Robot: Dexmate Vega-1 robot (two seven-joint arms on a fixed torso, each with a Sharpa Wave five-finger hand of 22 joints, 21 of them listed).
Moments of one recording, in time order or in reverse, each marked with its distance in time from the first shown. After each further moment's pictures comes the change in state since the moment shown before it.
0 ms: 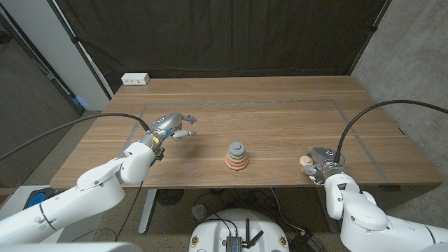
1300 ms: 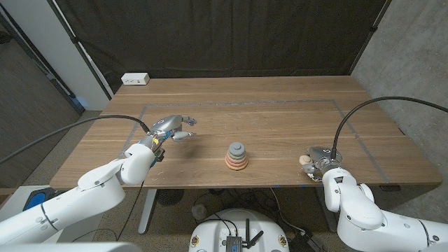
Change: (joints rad) left arm -0.002 -0.010 0.000 0.027 -0.020 -0.018 -0.002; left_hand -0.004 0.004 0.018 -0.001 0.004 0.013 0.002 0.000 0.005 0.013 0.003 0.000 0.001 0.000 0.000 -0.004 0.005 0.000 0.000 0.000 0.000; right arm 0.077 -0.005 -0.065 0.021 -0.194 -0.002 0.291; right_hand 0.020 0.030 -0.013 -0.004 0.001 0.117 -0.027 0.050 -0.008 0.153 -0.045 0.044 0.023 0.061 -0.022 0.018 0.029 0.030 -0.013 0.015 0.002
